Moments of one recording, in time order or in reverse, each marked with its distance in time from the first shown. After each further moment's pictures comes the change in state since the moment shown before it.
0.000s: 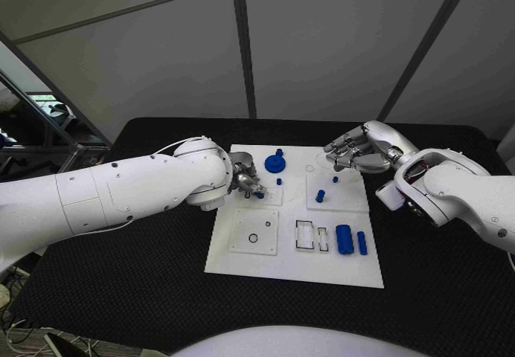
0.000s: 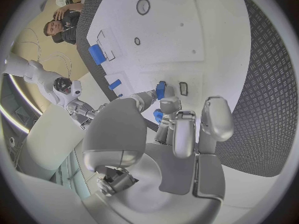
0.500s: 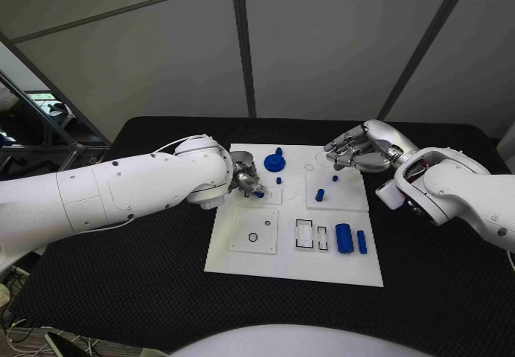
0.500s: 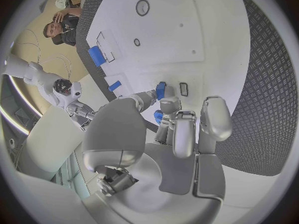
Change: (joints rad) left arm 0.002 0.007 0.001 -0.006 -0.007 0.020 -0.003; left_hand -0.009 -0.009 0.010 -0.009 -0.001 0.000 0.000 0.000 0.000 0.000 0.000 0.000 0.000 0.000 0.000 0.000 0.000 0.023 0.000 0.000 0.000 0.000; right arm 0.000 0.000 0.000 0.000 -0.001 0.000 -0.003; right_hand 0.000 0.000 0.000 0.000 0.004 0.000 0.000 0.000 0.000 0.000 0.000 -0.004 0.000 0.000 0.000 0.000 -0.001 0.000 0.000 0.000 0.000 -0.001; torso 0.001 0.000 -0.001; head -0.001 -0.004
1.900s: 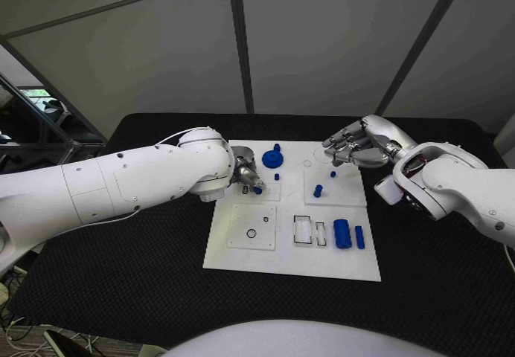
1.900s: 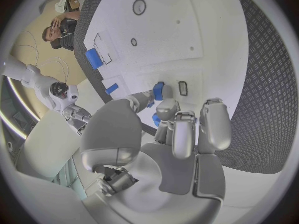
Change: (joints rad) left arm 0.009 0.043 0.003 -0.054 -0.008 0.071 -0.014; left_hand -0.111 0.003 0.069 -0.040 0.024 0.043 -0.032 0.038 0.023 0.062 -0.016 0.063 0.063 0.000 -0.018 0.023 0.000 0.000 0.052 -0.017 0.057 0.073; right arm 0.000 -0.004 0.000 0.002 -0.001 0.000 -0.009; right_hand -0.004 -0.004 0.000 0.000 0.000 0.000 0.000 -0.004 -0.002 0.000 0.000 -0.011 0.000 -0.004 0.004 -0.009 -0.009 0.000 0.000 0.000 -0.011 -0.005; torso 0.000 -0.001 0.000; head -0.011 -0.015
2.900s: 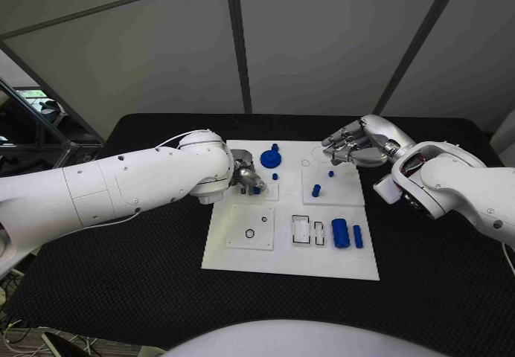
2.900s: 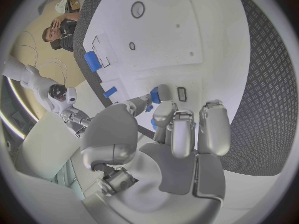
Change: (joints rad) left arm -0.007 0.012 -0.005 -0.012 0.005 0.013 -0.009; left_hand -0.169 0.019 -0.029 0.004 -0.021 0.054 -0.018 0.018 -0.001 0.047 -0.025 0.047 0.053 0.002 -0.013 0.000 0.000 0.000 0.033 -0.012 0.030 0.000; right arm 0.000 -0.005 0.000 0.000 0.001 -0.001 -0.006; right_hand -0.016 -0.005 0.005 0.000 0.003 -0.018 0.018 -0.008 -0.002 -0.015 0.015 -0.028 0.000 -0.033 0.020 0.000 -0.025 0.000 -0.022 0.022 -0.035 -0.007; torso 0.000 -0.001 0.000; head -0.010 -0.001
